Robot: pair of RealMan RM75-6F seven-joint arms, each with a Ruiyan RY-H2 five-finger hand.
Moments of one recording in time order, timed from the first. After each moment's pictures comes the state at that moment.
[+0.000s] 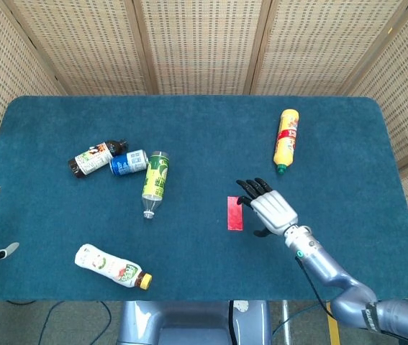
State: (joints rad) left arm -0.11 -0.95 -0.08 -1.82 1.38 1.41 0.03; right arm 0.66 -1.37 0.22 -1.61 -1.31 0.81 -0.26
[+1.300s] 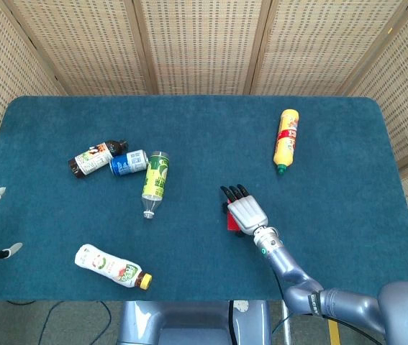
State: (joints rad) left arm -0.13 -0.96 -0.07 -1.81 1.36 1.38 0.05; right arm 0.77 -1.73 0.17 -1.29 -1.08 0.84 -0.48
